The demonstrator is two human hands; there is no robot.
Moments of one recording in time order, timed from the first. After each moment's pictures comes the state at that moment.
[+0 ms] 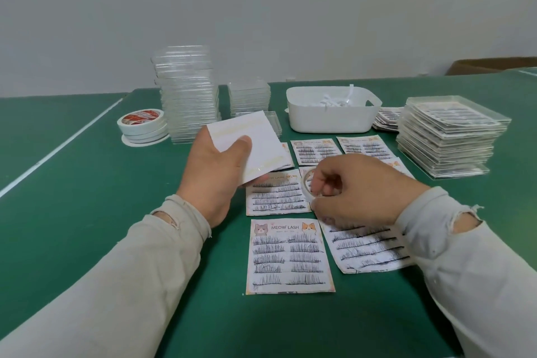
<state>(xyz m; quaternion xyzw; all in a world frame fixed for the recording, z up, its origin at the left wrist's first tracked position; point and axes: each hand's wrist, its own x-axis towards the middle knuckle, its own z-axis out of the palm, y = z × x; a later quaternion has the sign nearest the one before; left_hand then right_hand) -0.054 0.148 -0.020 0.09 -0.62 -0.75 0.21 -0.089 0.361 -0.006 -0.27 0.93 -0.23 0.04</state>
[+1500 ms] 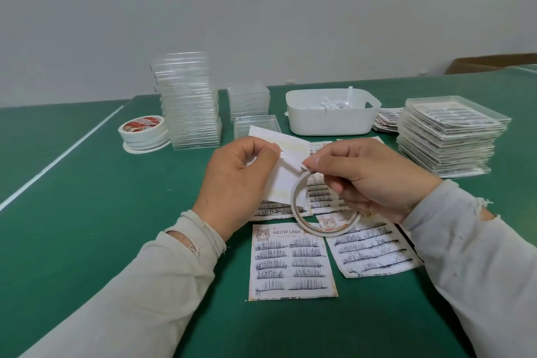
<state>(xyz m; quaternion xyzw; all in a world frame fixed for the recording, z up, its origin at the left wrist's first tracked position) -0.043 0.165 -0.020 -0.01 -0.75 -0.61 0.24 -0.089 0.361 0.003 -0.20 0.73 -0.63 0.18</state>
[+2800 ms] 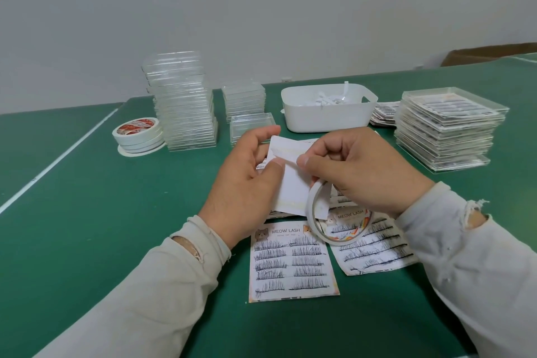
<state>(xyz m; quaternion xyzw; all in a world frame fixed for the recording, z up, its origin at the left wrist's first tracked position) -0.041 0.172 -0.029 -0.11 -0.74 -0.65 0.16 -0.092 0.353 -0.005 -0.30 0.79 -0.54 0.00</state>
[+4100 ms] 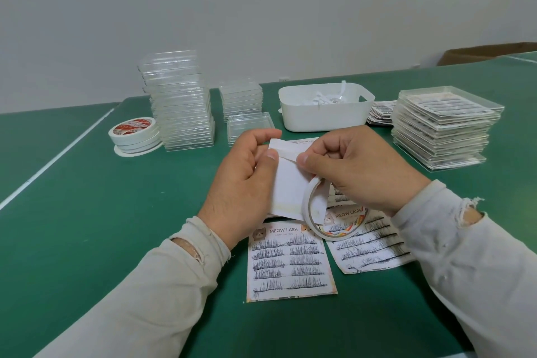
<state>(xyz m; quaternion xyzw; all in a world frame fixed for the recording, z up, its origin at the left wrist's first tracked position) -0.041 0.173 -0.029 -0.09 -0.75 -0.62 0.19 -0.090 0.354 -0.002 -0.27 0.81 -0.52 -0.01</state>
